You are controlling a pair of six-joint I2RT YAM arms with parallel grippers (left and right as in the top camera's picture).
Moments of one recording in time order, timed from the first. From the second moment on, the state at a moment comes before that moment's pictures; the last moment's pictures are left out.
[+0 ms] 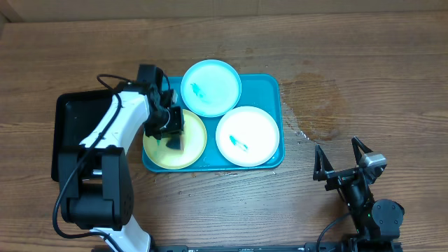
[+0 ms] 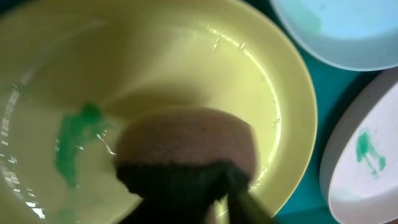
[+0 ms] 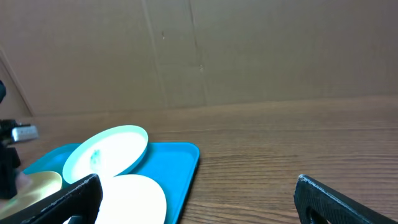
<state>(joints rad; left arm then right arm) -0.08 1.85 1.25 -0.91 0.25 -0.19 0.00 0.01 0.02 -0.01 -0.25 0.17</state>
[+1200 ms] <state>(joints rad) 0.09 1.74 1.78 -1.33 0.15 -0.34 0.00 0.01 0.12 0.70 -0.51 0.81</state>
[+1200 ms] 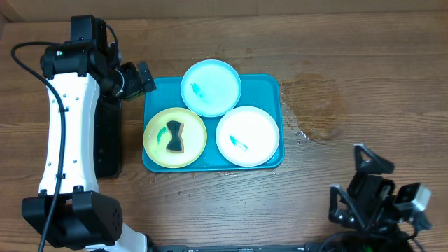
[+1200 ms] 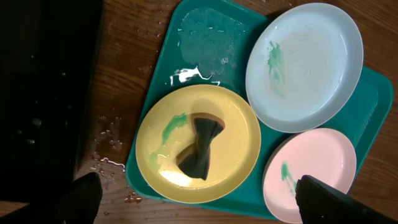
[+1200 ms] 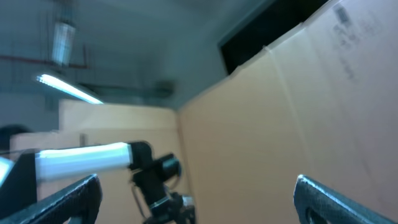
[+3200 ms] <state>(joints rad) 0.09 1.74 1.78 -1.37 0.15 -0.32 0.77 2.19 1.73 -0.78 -0.14 0.56</state>
